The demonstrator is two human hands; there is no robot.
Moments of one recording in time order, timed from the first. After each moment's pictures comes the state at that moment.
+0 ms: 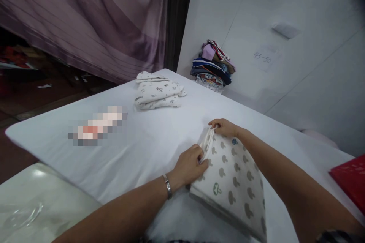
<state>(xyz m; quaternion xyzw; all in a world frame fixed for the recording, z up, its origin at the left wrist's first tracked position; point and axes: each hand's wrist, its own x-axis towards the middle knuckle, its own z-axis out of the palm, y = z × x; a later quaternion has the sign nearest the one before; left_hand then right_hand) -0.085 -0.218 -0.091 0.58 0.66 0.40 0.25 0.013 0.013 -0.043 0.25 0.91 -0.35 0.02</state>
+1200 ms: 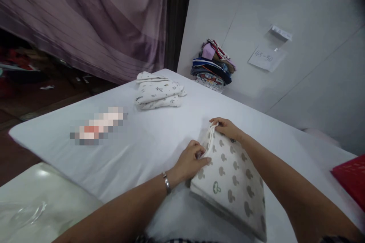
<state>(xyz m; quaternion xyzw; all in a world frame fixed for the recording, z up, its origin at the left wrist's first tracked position) -0.088 -0.213 -0.090 0.51 0.64 0.46 0.36 0.026 0.009 -0.062 0.25 0.86 -0.43 -0.11</state>
